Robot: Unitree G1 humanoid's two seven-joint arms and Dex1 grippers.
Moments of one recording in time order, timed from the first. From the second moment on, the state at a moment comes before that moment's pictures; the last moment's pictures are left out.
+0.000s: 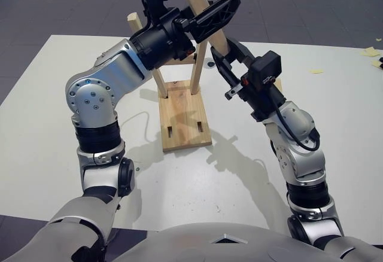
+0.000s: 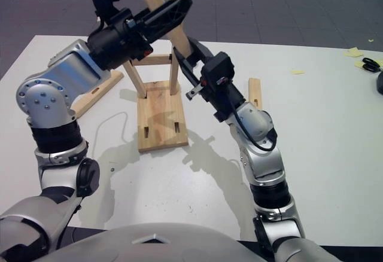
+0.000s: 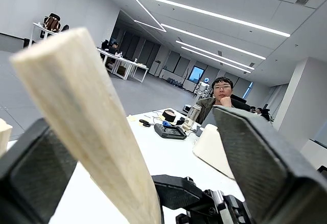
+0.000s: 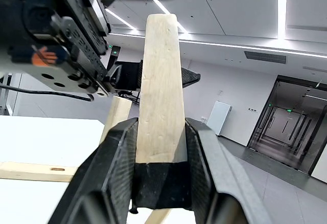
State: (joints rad) left arm -0.73 0.21 0.16 -0.21 -1.08 0.95 -0.26; right arm -0.25 -0.26 0.18 -0.45 0.16 0.16 0.35
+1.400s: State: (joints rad) left arm -0.95 0.53 0.37 -0.14 -0.85 0.66 -0.31; right arm -0.23 -0.26 0.15 -0.37 0.04 0.13 0.34
